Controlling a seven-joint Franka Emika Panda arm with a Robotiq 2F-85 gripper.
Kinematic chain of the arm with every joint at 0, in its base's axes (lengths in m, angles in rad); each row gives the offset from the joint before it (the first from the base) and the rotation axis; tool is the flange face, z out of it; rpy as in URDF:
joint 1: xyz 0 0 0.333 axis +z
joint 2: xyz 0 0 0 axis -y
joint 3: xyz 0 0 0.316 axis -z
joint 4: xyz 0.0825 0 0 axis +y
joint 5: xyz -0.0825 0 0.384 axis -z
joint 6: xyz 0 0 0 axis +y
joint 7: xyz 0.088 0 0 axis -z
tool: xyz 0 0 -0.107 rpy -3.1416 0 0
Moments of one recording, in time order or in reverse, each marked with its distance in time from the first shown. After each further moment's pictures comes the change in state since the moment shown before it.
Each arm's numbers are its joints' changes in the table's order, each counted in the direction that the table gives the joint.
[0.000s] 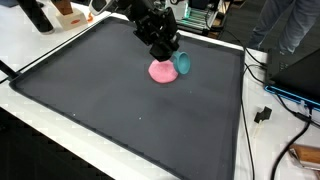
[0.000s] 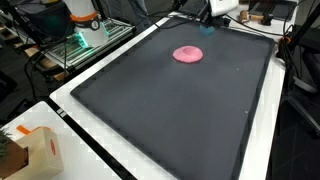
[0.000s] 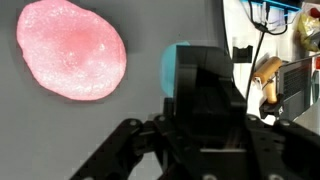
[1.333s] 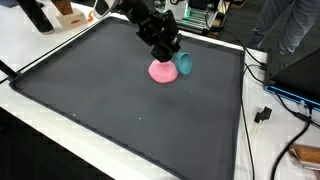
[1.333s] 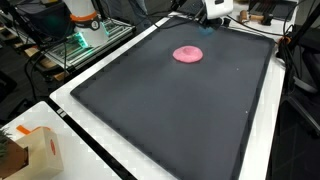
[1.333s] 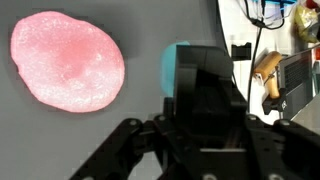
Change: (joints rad) arm 0.000 0.000 0.000 0.020 -0.029 -0.006 0.045
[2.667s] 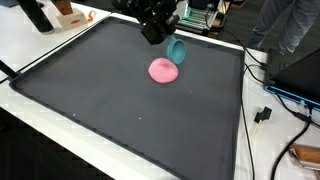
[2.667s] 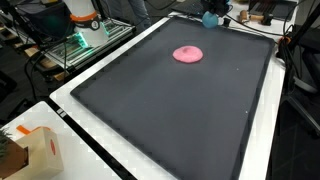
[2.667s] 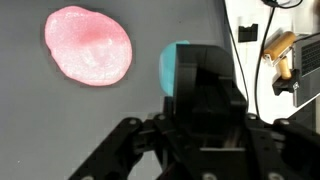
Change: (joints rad) arm 0.024 0.108 0.009 -0.031 0.172 0.000 0.203
